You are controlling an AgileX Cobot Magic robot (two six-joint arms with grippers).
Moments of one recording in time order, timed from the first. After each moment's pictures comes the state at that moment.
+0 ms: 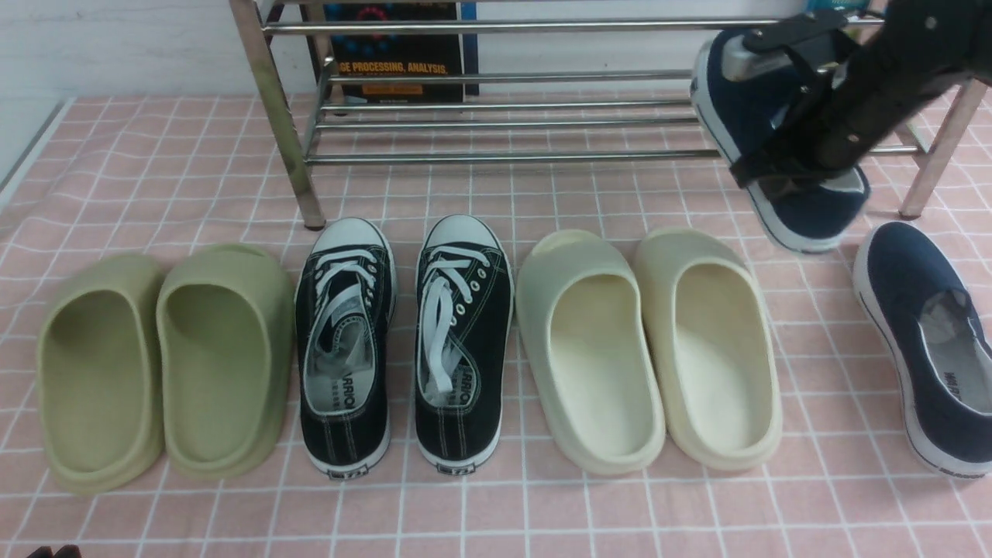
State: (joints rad) right arm 0.20 2.00 -1.78 0.06 0.84 -0.18; left arm -0.04 -0.01 0.02 0.04 0.38 -0.03
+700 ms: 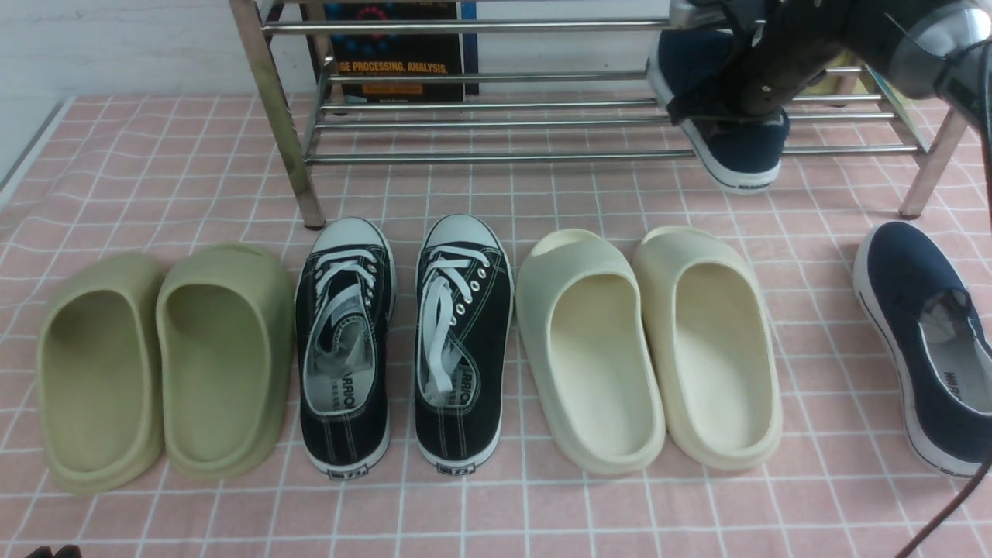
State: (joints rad) right arm 0.20 2.35 -2.31 0.07 0.91 -0.10; left arm -0.04 -0.01 0.02 0.04 0.38 -0.03
